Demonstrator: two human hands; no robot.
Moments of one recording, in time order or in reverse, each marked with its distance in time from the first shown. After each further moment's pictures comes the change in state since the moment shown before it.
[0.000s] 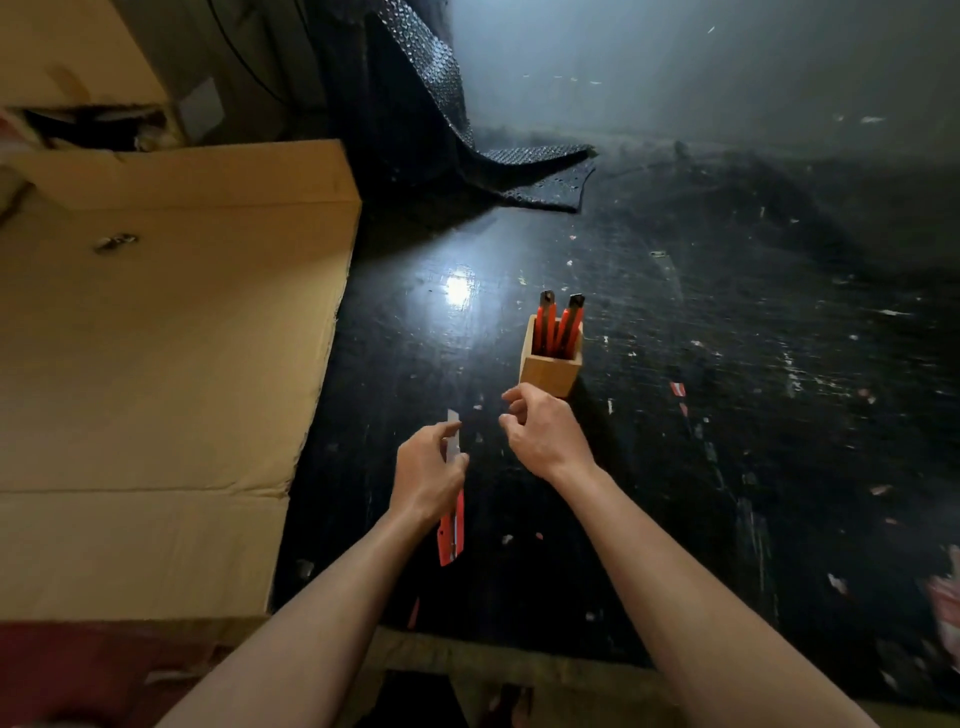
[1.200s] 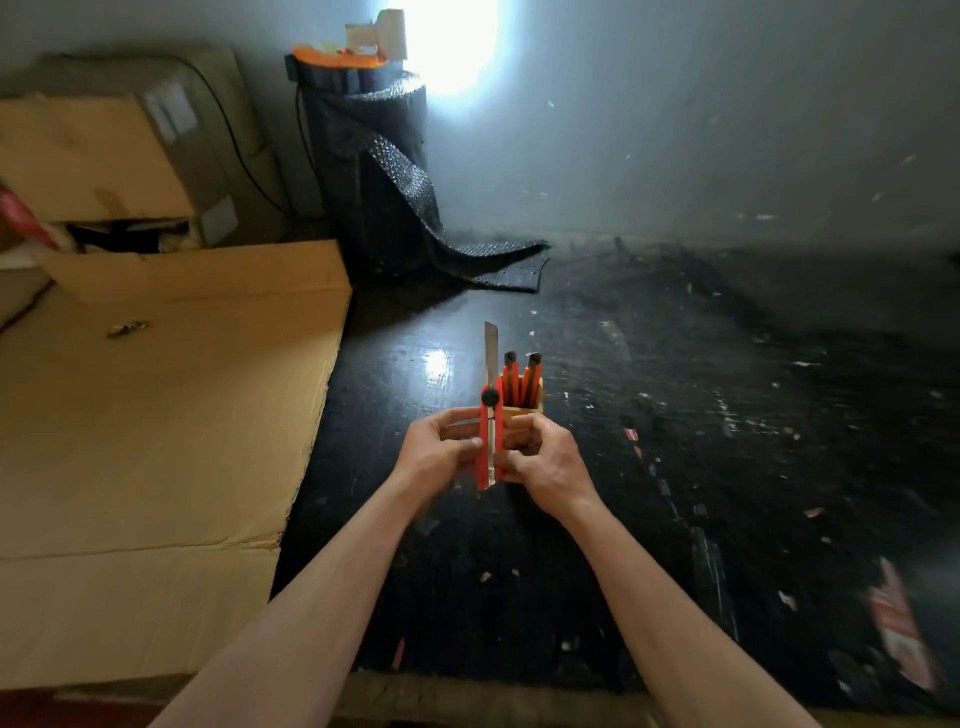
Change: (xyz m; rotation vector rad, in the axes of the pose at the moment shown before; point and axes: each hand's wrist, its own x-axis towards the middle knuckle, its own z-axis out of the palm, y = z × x) left_hand -0.012 0.083 -0.045 -0.654 -0.278 -0.006; right_hand -0.058 -0.016 -0.063 0.566 0.012 -0.040
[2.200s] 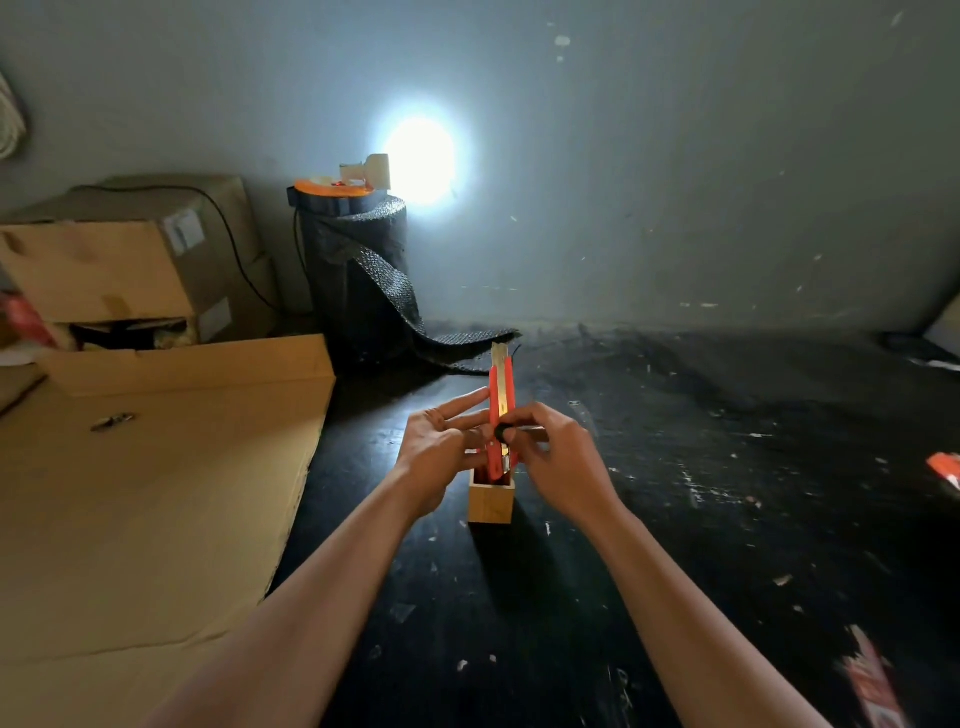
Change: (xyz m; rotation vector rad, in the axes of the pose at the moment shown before) left_hand -0.013 0.108 0.040 -0.176 -0.118 0.217; right_hand -0.007 -0.101 -0.060 -0.379 0.176 -0.347
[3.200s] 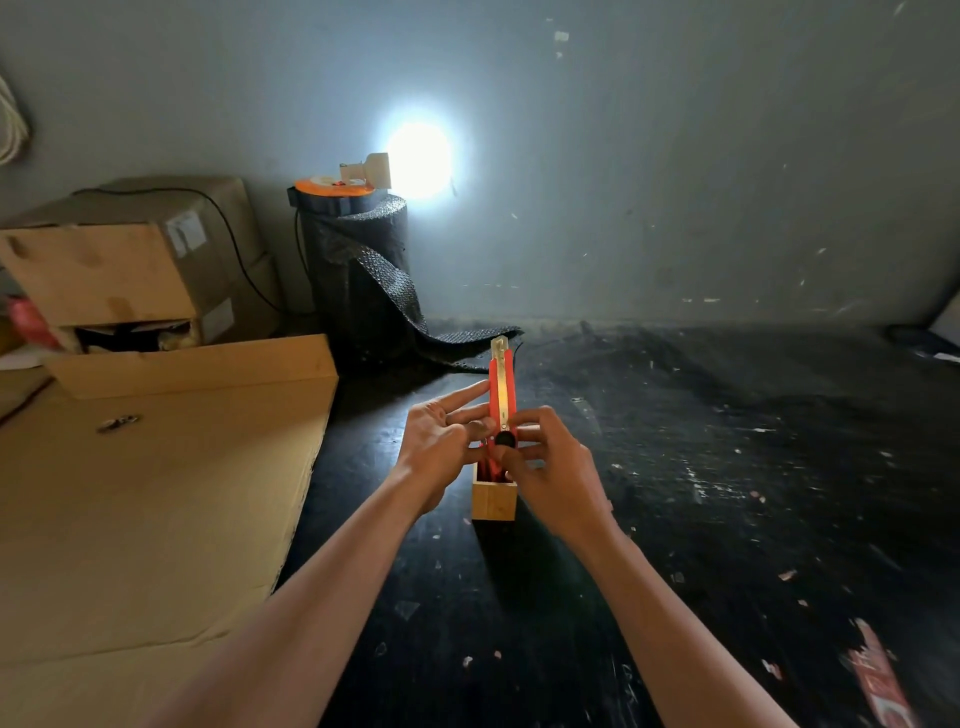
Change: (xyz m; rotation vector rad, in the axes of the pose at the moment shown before) left_hand -0.006 0.008 0.005 0.075 0.054 0.053; right_hand -0.021 -0.001 0.010 0.139 0.021 0.044
